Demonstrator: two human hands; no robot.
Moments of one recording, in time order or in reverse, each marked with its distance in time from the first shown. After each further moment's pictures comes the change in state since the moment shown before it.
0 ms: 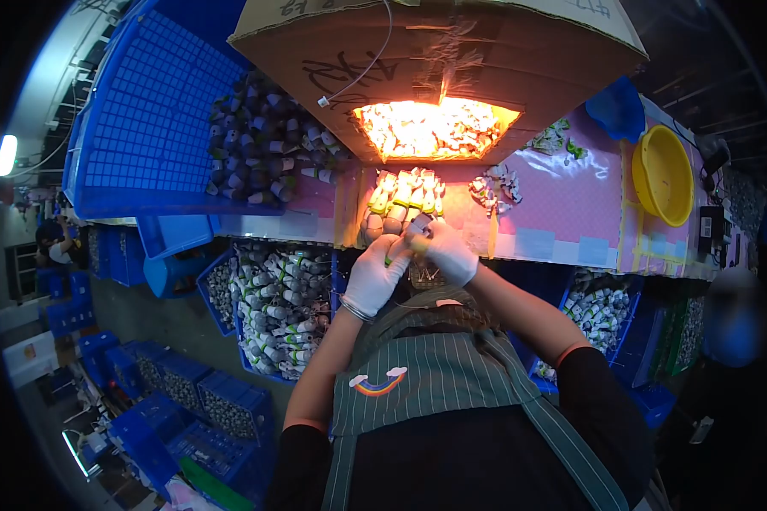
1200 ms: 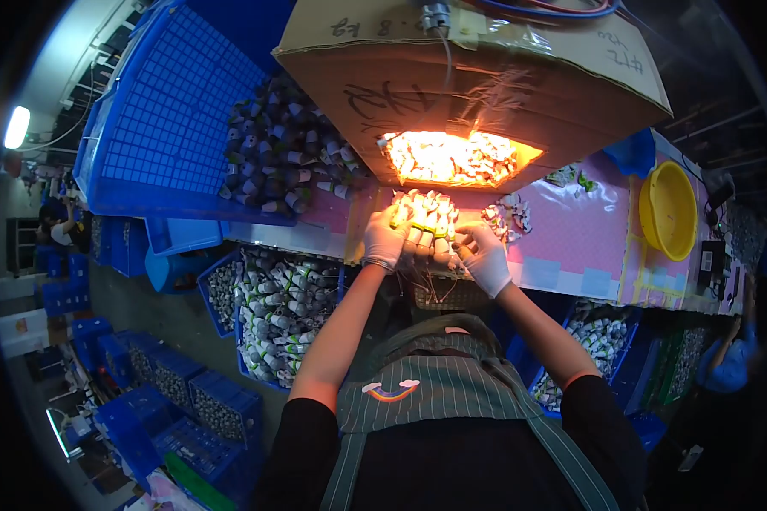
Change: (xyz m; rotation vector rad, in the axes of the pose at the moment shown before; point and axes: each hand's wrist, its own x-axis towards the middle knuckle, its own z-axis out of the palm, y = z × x) left_hand 0.121 -0.075 0.016 0.220 0.376 0.033; right_hand 0.013 0.028 -0.048 -0.545 0.505 -0.374
